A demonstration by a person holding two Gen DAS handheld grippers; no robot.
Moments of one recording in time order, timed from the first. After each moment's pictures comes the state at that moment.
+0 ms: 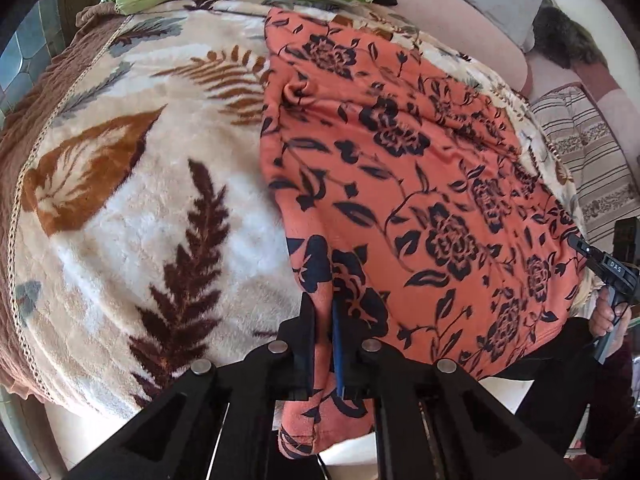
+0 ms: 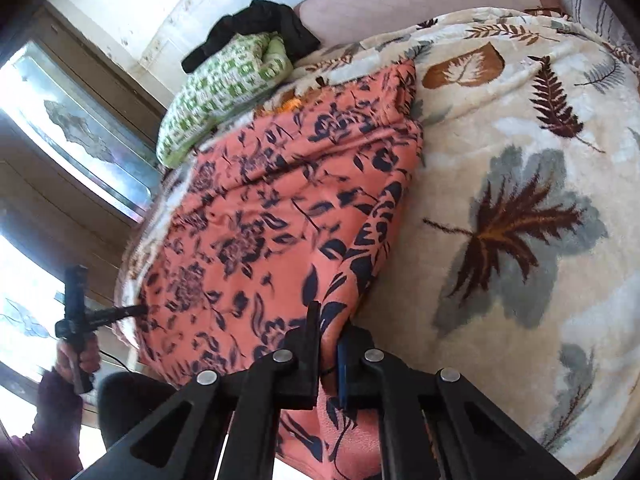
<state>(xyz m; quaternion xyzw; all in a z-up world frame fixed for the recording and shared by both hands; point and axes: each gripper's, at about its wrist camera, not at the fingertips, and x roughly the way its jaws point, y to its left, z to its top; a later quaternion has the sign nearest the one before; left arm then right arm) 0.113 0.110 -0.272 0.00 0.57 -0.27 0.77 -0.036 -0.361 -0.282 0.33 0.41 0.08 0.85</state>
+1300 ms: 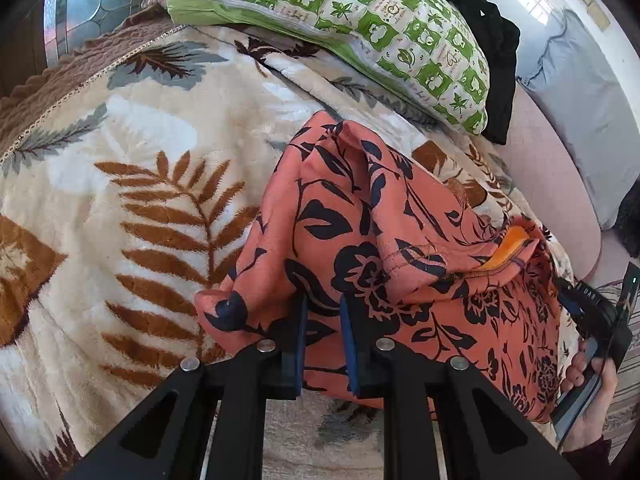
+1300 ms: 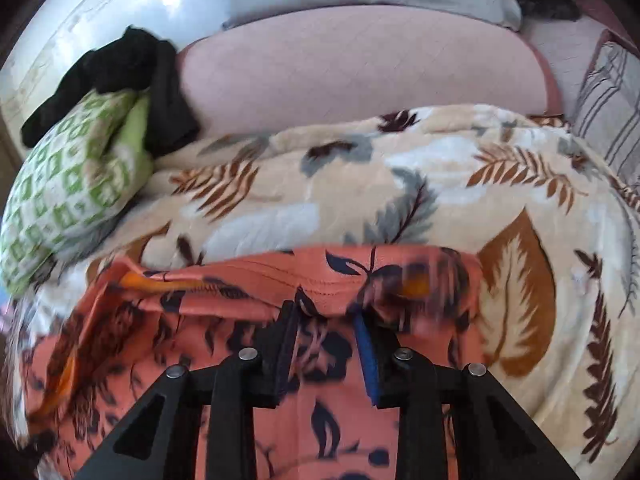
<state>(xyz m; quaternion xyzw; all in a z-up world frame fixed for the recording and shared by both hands) 0.270 0.020 -0.289 -0.18 0.51 -0.09 0.84 0.305 -0.396 -0.287 0.23 0.41 -0.18 0.87</state>
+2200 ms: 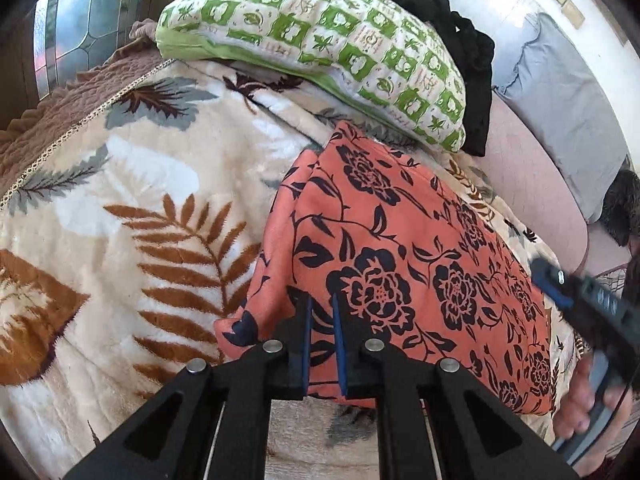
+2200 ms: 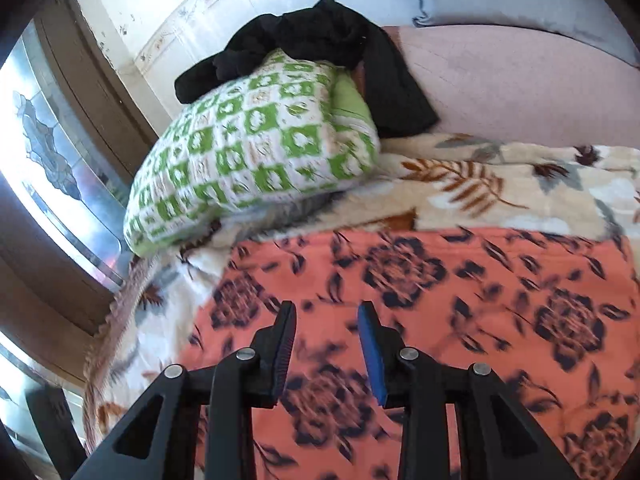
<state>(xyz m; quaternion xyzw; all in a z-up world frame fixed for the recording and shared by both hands) 0.260 0.026 -0.269 -0.16 0.46 -0.12 0.86 0.284 -0.265 -0.243 0.23 0.41 0.02 0.88</state>
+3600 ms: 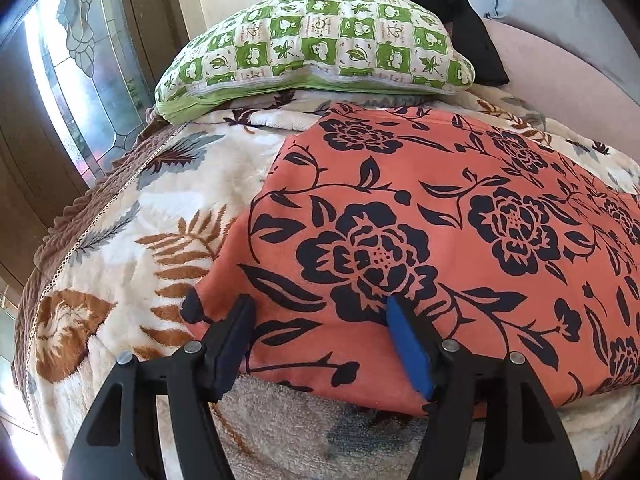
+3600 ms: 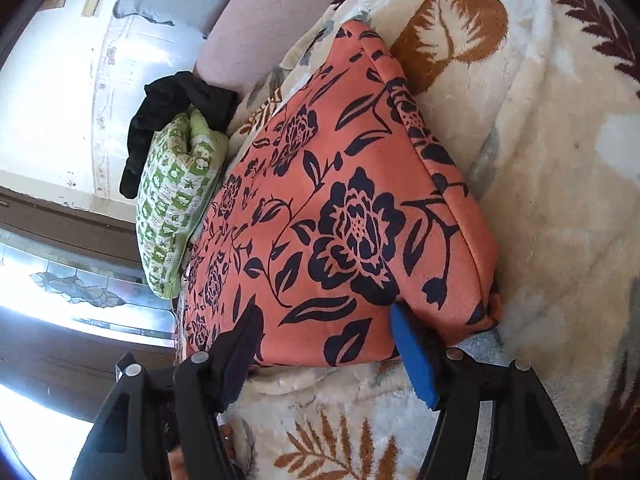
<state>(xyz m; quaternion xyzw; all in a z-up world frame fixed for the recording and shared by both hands) 0.234 -0.052 -0.301 0.07 0.41 0.00 0.91 0.126 -0.397 -0.351 0.52 0.39 0.01 0.76</state>
